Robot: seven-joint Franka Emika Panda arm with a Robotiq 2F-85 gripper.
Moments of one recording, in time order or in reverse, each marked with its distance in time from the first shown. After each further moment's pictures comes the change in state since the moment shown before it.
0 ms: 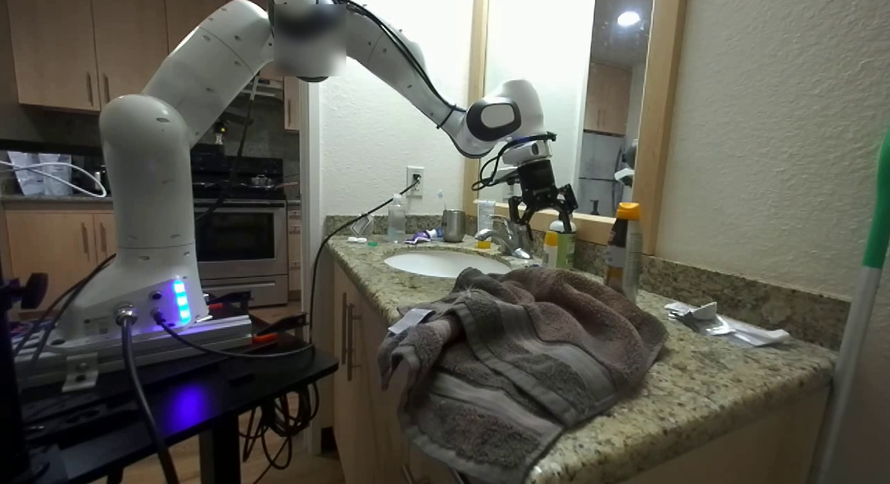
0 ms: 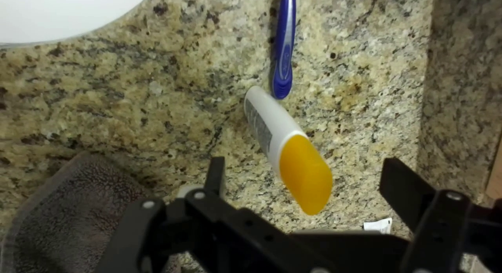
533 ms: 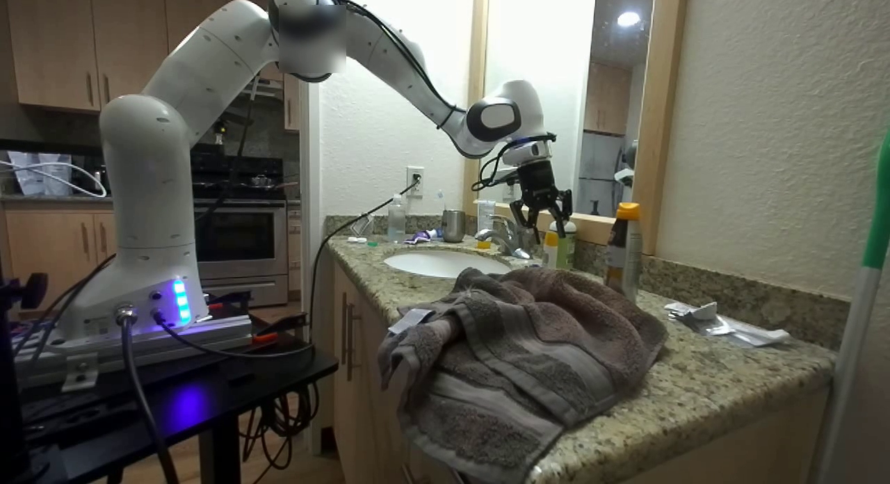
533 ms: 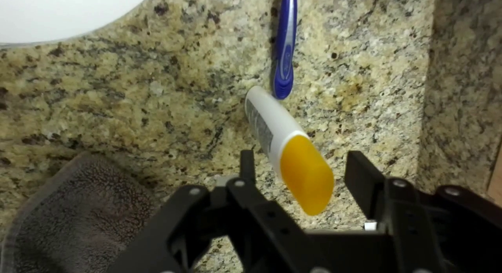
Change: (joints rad) arm 0.000 0.001 0.000 0.000 0.000 -0.001 0.000
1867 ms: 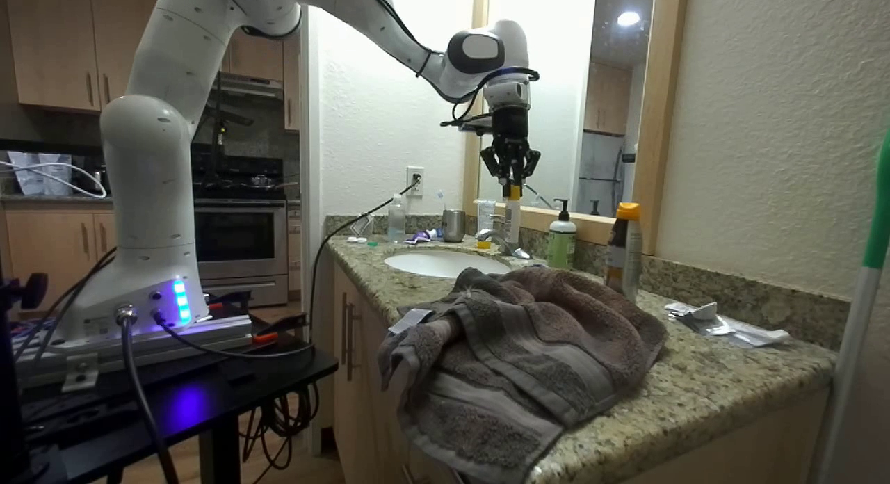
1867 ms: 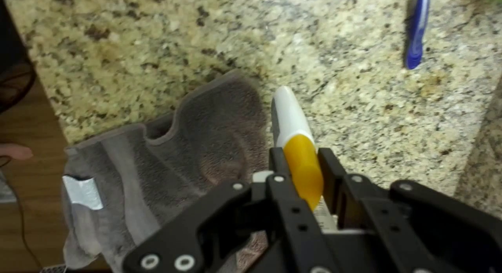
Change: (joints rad) arm 0.013 -0.306 0.006 -0.125 -0.158 -0.360 -0.190
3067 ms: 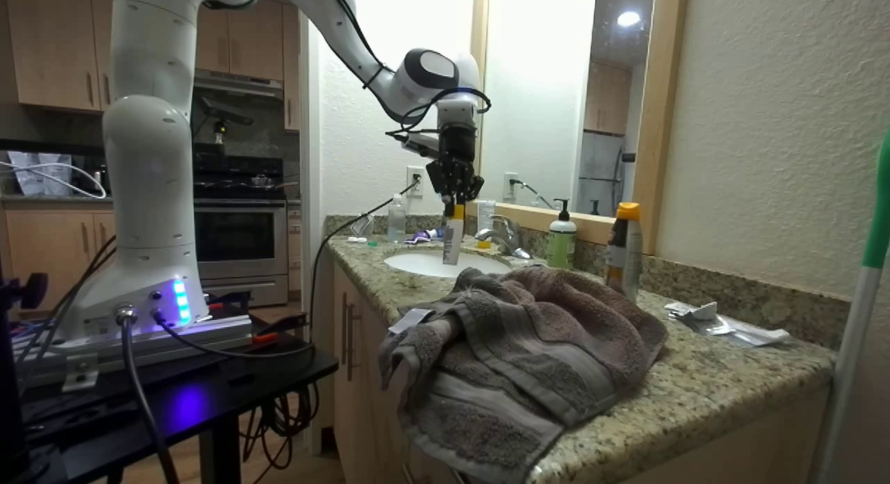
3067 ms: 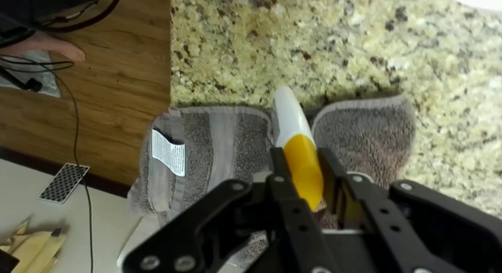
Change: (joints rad) arm 0.052 -0.238 0.036 -0.422 -0.344 0.032 -0.012
